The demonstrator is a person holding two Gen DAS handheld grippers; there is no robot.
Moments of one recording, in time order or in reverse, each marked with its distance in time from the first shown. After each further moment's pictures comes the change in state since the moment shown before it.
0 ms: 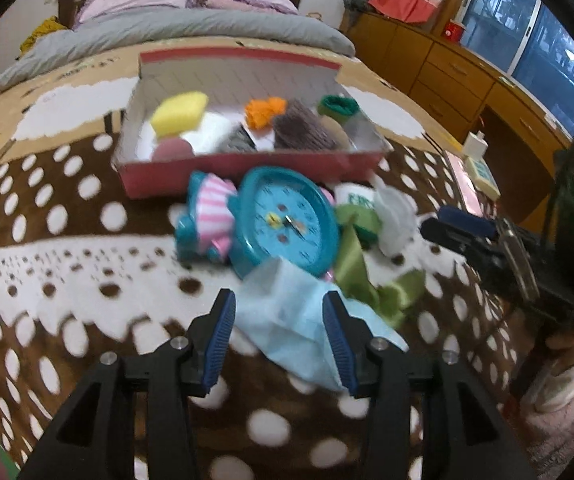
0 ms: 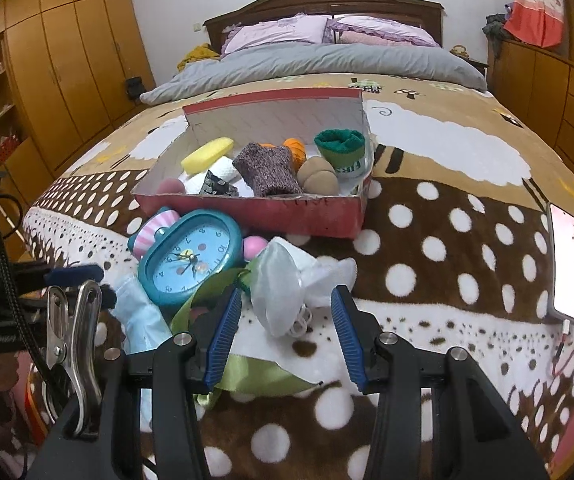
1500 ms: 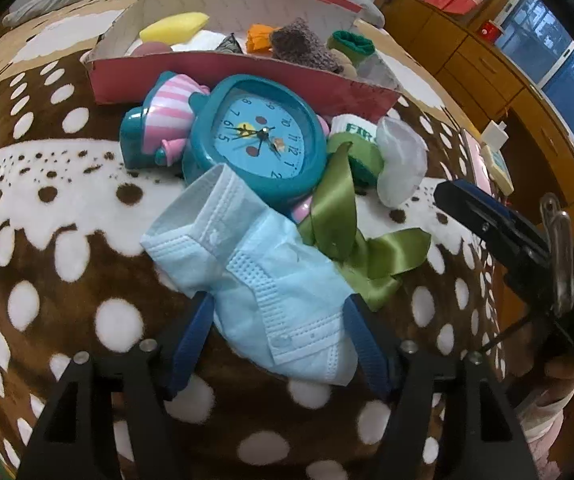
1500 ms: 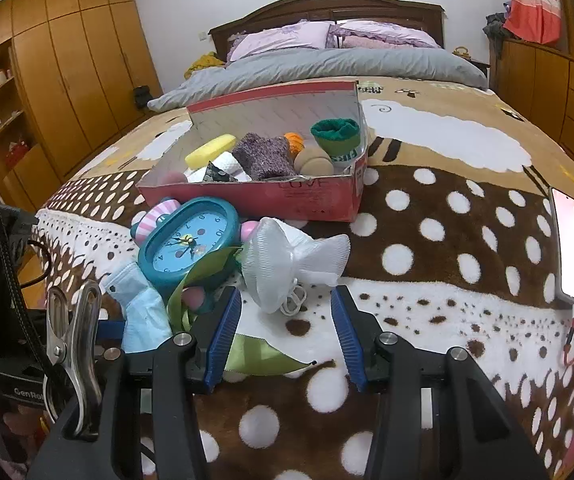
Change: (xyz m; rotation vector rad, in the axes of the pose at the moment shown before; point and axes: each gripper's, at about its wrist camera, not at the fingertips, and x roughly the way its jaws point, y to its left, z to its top) left arm 0.044 -0.021 -0.027 -0.157 0.135 -0.007; right arm -0.002 -0.012 -0.021 0.011 -0.033 0.036
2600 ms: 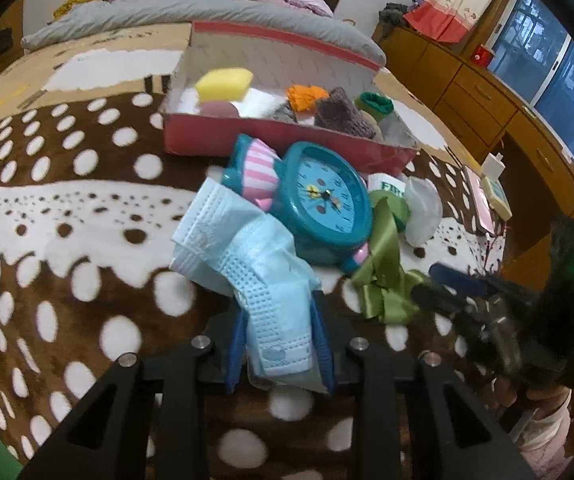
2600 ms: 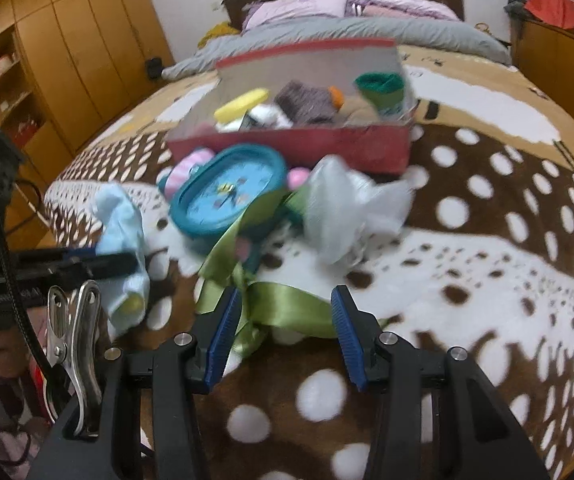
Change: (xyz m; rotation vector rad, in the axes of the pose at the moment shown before) left arm -0.051 0.050 0.002 0.029 -0.161 0.026; right arm 0.019 0.036 -0.022 -0.015 0.134 0.061
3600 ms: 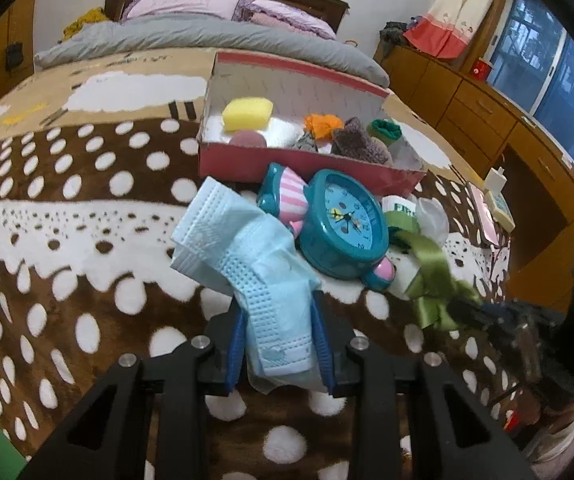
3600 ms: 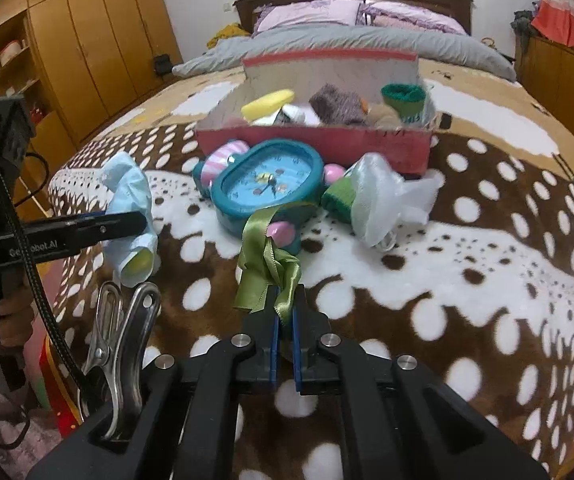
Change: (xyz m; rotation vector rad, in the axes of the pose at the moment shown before) left arm -0.024 0.017 -0.004 0.019 -0.091 0.027; right arm -0.024 0.031 -0.016 -0.041 -0.045 -0.026
